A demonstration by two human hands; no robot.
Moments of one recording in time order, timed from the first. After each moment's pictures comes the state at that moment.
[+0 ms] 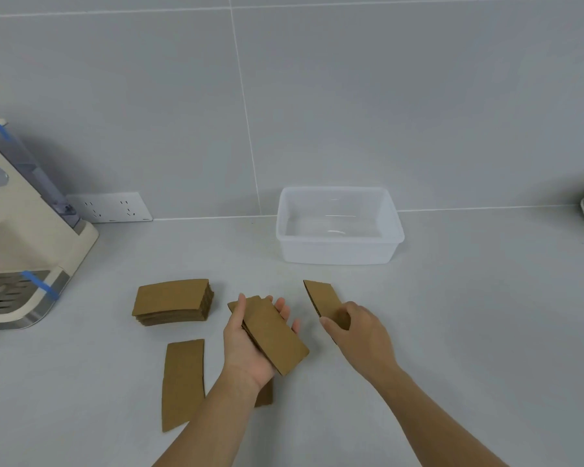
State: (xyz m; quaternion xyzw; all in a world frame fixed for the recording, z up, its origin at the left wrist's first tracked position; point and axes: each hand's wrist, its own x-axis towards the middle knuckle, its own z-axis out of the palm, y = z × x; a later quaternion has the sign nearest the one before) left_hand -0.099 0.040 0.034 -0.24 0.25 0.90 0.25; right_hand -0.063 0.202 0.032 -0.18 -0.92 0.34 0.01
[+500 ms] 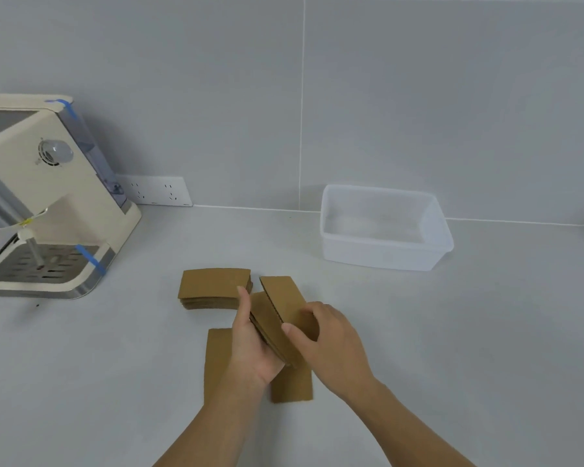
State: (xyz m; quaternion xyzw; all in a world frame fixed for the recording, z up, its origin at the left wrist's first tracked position) left_hand -0.105 -0.015 0.040 -0.21 0.29 0.90 0.25; right_hand -0.065 0.100 0.067 -0.04 -0.93 0.38 0.02
